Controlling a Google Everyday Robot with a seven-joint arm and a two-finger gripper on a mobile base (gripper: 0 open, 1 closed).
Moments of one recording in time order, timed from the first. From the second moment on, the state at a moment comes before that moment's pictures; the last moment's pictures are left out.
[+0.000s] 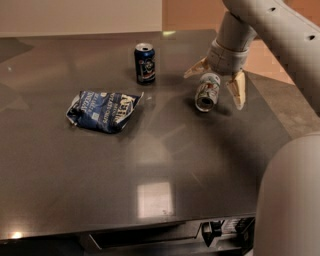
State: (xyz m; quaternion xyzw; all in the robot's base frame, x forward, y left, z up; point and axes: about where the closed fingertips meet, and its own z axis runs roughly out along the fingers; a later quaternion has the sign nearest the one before) arm 0.642 -0.160 0.855 -0.94 0.34 -0.01 0.08
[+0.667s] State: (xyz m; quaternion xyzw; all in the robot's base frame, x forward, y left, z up) arm 0.641 -0.156 0.847 -0.95 0.29 -0.01 0.08
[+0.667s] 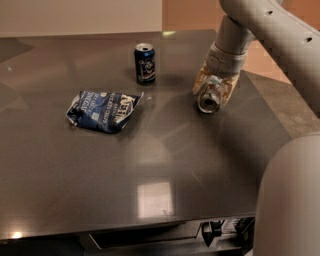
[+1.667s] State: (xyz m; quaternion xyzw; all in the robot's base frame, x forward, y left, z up) arm 0.631 -0.140 0.886 -0.92 0.37 0.03 0.14
